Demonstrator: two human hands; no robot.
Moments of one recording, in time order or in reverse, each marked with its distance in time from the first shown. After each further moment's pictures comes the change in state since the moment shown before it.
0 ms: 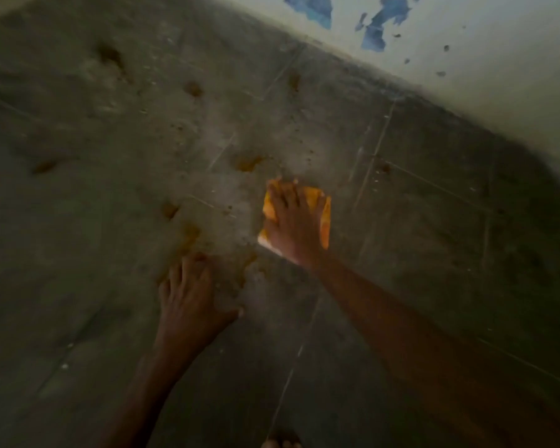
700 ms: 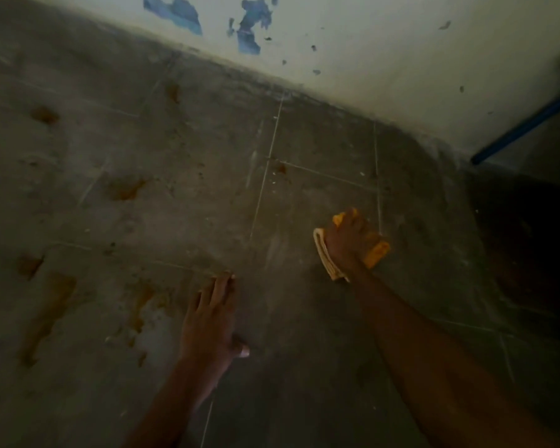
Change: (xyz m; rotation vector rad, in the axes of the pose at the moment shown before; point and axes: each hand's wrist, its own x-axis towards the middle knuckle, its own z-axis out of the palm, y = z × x) left_hand 0.023 0.145 0.065 0.048 -0.285 0.400; right_hand -0.073 0.263 0.008 0.135 0.082 0.922
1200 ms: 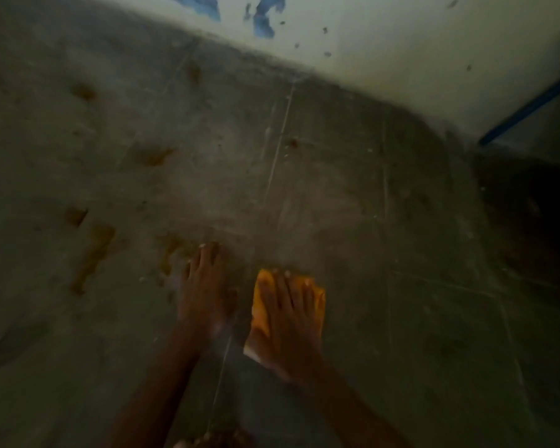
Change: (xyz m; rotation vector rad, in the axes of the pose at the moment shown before) left_hand -0.047 -0.012 -0.007 -0.046 0.172 -0.096; right_hand -0.285 0.022 0.016 -0.152 -0.009 -0.659
